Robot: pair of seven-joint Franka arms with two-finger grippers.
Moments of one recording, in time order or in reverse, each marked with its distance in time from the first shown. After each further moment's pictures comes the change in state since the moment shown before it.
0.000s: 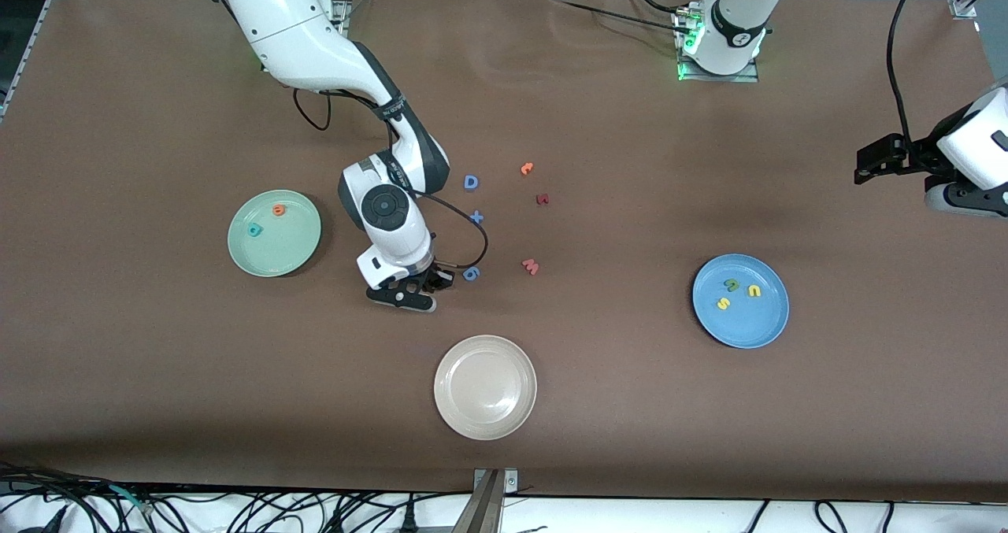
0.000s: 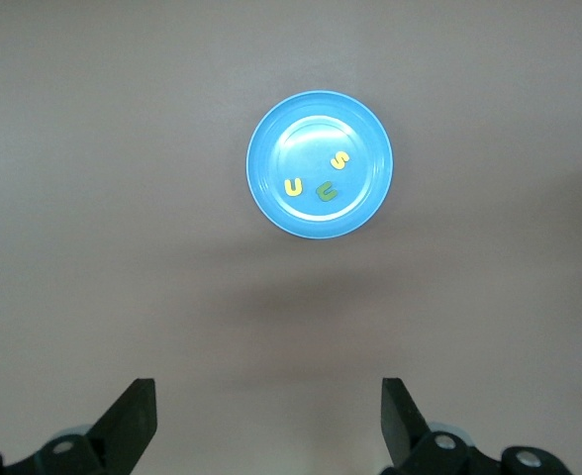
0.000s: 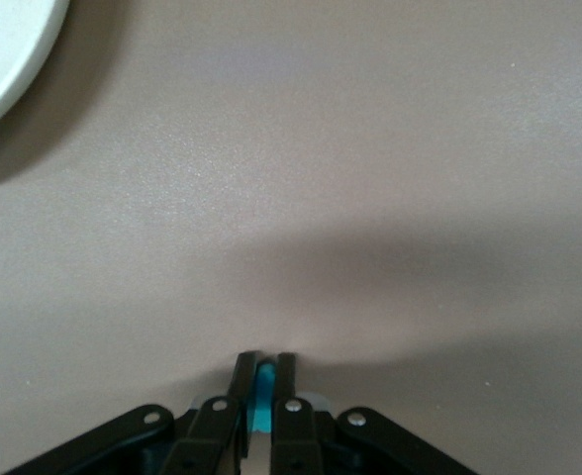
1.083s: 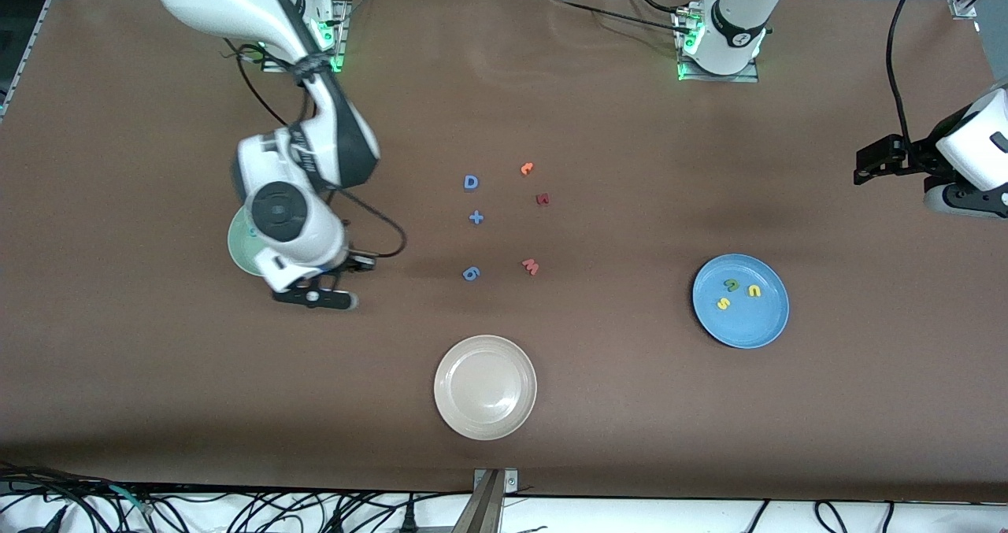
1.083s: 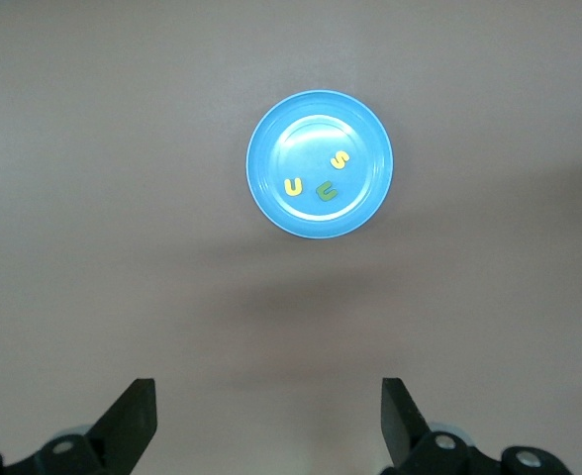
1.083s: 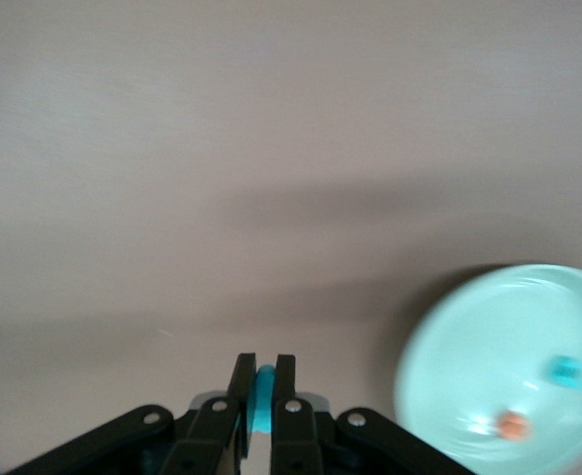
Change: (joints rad) left arm 0.000 0.001 0.000 0.000 0.000 0.000 0.000; right arm -0.141 -0.270 -0.075 0.009 0.001 -0.533 -0.333
